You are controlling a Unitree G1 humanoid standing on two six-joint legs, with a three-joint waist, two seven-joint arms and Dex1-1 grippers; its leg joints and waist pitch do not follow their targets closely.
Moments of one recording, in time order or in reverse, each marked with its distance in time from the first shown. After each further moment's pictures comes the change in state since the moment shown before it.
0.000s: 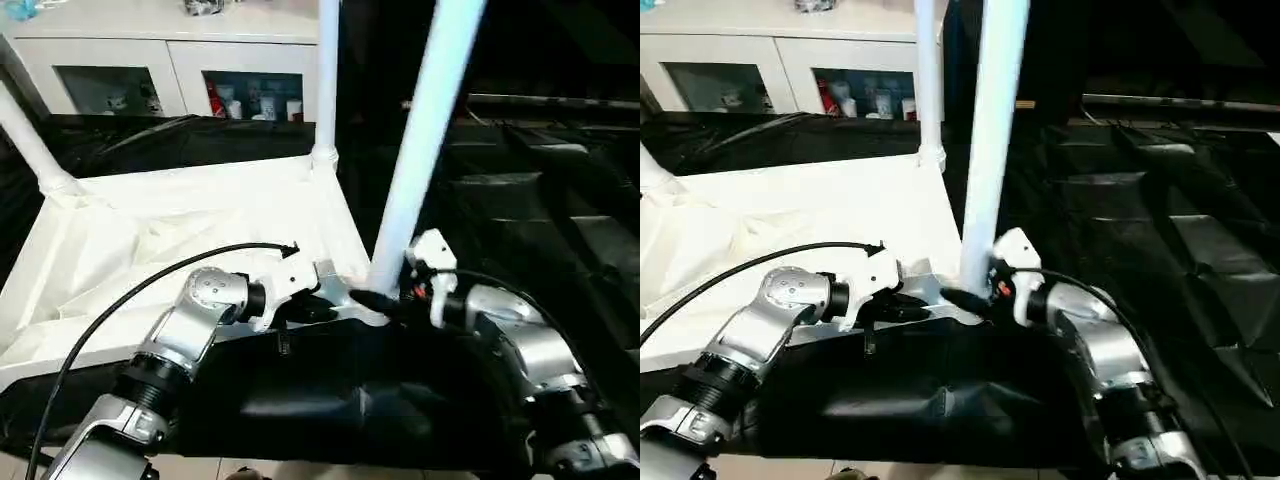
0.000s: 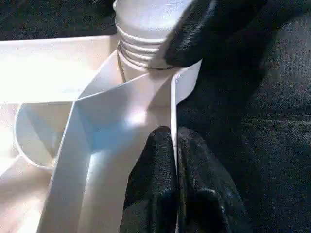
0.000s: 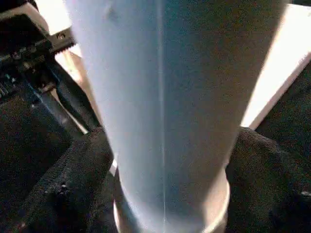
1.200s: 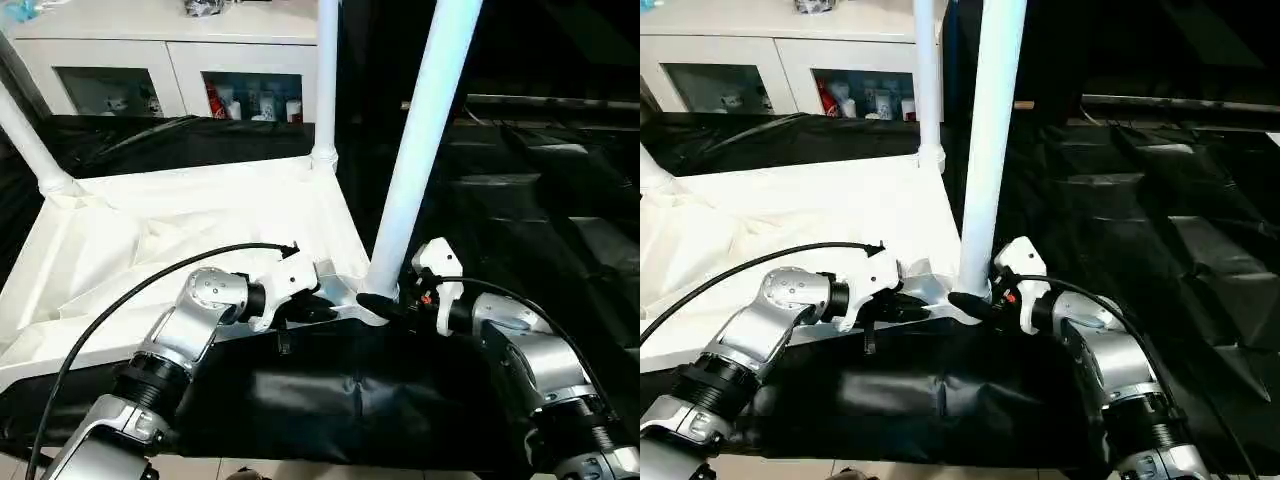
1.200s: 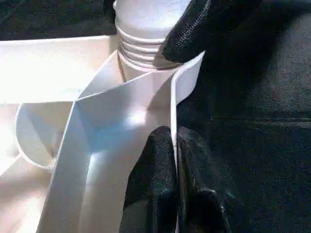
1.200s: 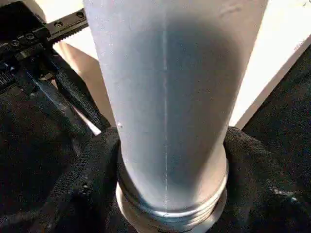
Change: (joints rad) left arm 0.004 0.003 0.004 0.001 0.000 0.000 0.005; right arm 0.025 0.008 0.000 -0.011 0.002 0.005 -0.035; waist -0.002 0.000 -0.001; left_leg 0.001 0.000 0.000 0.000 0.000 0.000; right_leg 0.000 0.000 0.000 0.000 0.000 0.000
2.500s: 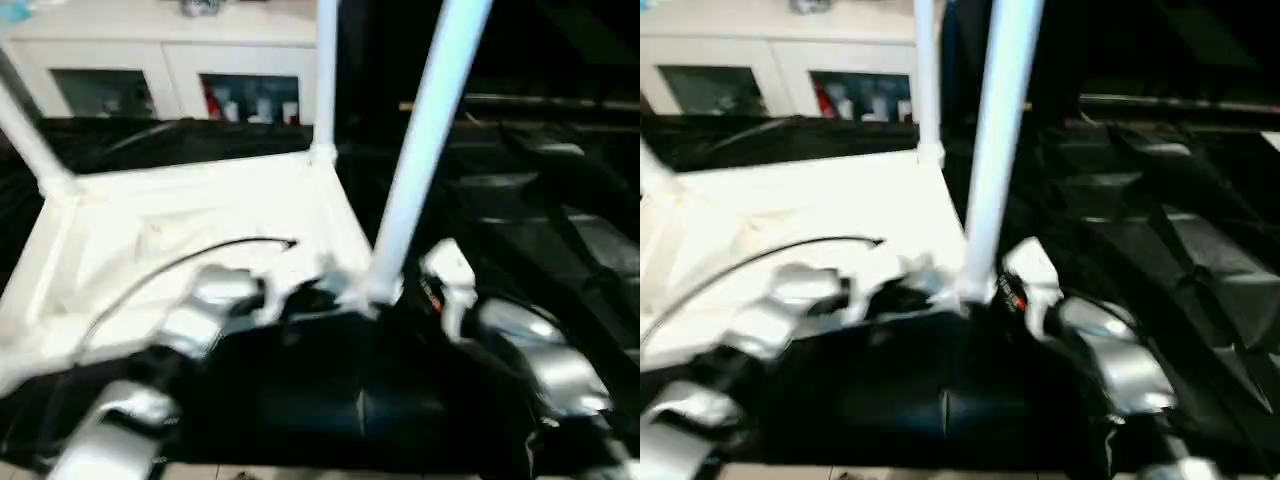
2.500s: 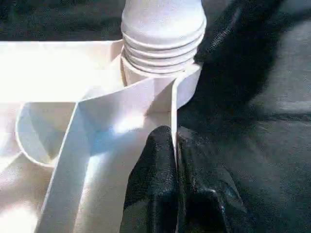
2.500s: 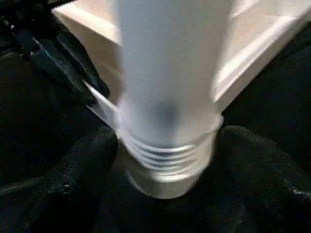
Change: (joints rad) left arm -0.043 0.009 0.011 0.122 -0.055 -0.091 -0.061; right arm 0.058 -0.086 0.019 -0.071 0.009 0.009 0.016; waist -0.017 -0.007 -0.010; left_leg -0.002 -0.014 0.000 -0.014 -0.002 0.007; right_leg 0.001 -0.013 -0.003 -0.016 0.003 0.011
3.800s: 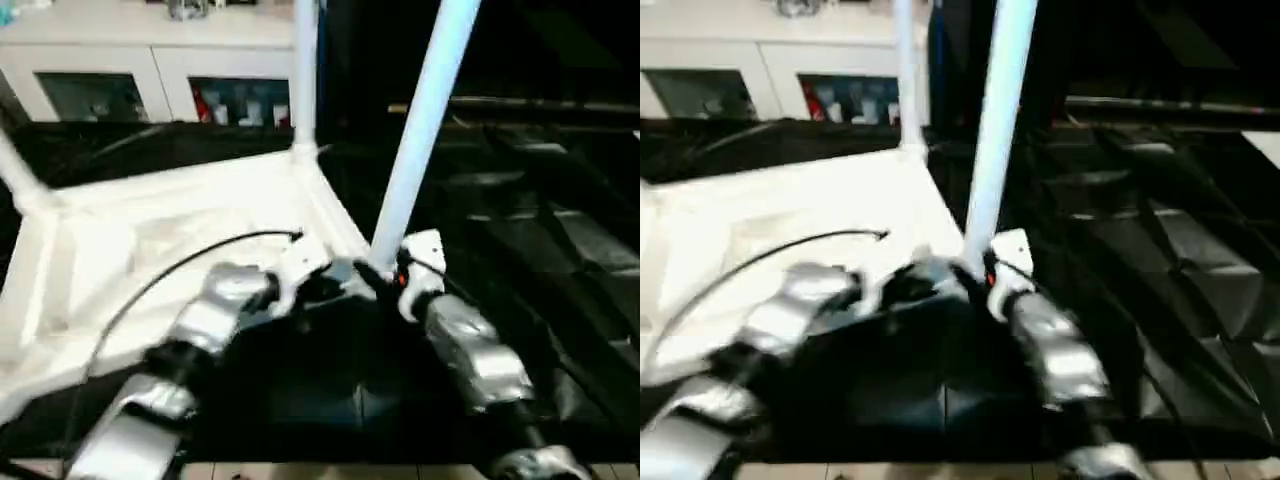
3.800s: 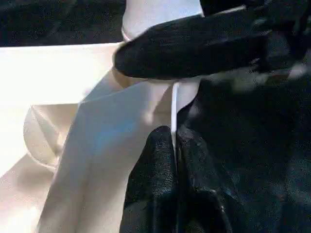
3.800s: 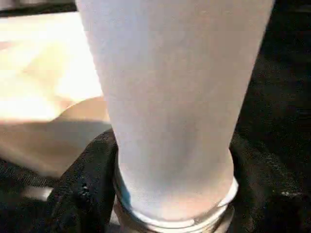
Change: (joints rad) left arm -0.092 -0.178 0.015 0.113 0.081 0.119 0.347; right arm -0.123 0.389 -0.118 0.226 -0.102 -0.040 -0.674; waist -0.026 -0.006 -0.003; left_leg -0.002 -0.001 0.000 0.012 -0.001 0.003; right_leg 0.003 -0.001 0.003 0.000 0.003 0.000
